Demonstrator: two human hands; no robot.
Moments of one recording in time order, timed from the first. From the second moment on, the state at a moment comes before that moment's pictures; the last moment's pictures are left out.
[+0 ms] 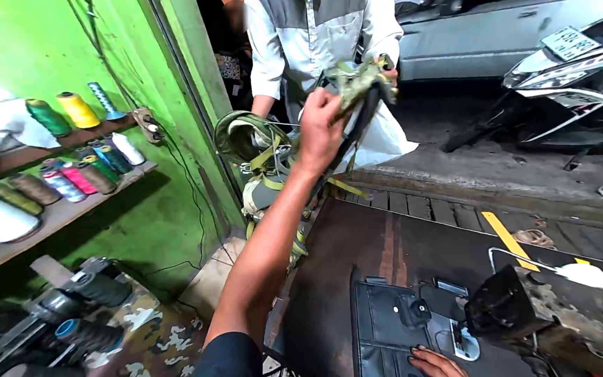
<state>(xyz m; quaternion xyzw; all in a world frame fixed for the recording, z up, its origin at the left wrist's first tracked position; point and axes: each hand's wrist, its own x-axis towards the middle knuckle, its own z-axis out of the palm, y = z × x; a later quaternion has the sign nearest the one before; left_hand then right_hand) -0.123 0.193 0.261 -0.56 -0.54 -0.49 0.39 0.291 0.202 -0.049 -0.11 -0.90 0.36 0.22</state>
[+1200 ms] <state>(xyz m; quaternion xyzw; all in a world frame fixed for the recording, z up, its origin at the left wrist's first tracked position) 0.012 0.106 0.076 -0.56 -0.79 -0.23 0.13 0.290 0.197 -0.068 -0.14 -0.90 0.29 0.29</state>
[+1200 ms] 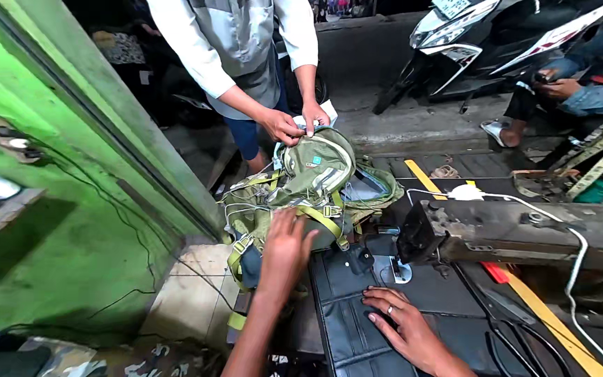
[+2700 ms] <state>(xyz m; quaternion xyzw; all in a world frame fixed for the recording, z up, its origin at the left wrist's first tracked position) 0.037 0.122 0.091 -0.53 -0.75 -0.31 0.25 0.290 0.197 -0.065 -0.15 -0.89 0.32 0.27</state>
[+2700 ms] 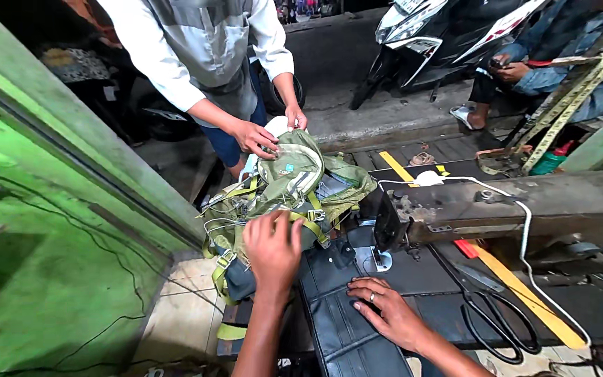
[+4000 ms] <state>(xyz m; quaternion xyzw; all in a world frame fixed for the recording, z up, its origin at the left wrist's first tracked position) 0.052 0.260 0.045 -0.25 -0.51 -0.70 -0.43 0.290 0.197 -0.065 -0.14 -0.89 0.34 0.28</state>
